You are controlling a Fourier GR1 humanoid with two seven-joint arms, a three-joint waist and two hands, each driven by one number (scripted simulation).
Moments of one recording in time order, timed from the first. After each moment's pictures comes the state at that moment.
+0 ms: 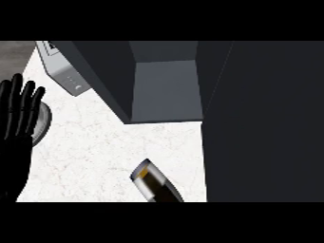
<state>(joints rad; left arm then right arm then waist) 0.00 0.08 -0.03 -2.10 -0.02 0.03 0.05 0.01 -0.10 0.00 -2.10 -0.02 0.02 0.01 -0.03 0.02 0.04</state>
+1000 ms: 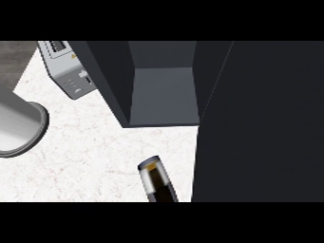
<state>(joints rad) 0.09 0.41 -0.96 -1.89 -0.97 -0.18 -0.10 0.06 -0.12 0.13 -2.12 -0.12 0.15 0.11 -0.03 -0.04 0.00</state>
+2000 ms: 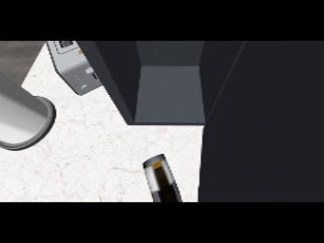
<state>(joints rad) 0.24 0.29 -1.14 -1.61 -1.50 0.41 0.03 0.12 -0.15 0.11 -2.36 -0.18 0.12 0.30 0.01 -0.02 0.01</state>
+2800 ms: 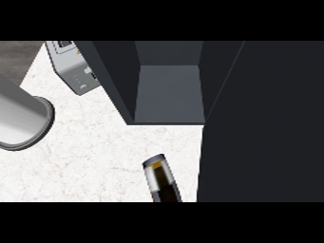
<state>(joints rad) 0.31 0.25 -1.09 -1.60 -1.67 0.53 0.07 0.08 -0.15 0.11 -2.41 -0.17 0.08 0.37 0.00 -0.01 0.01</state>
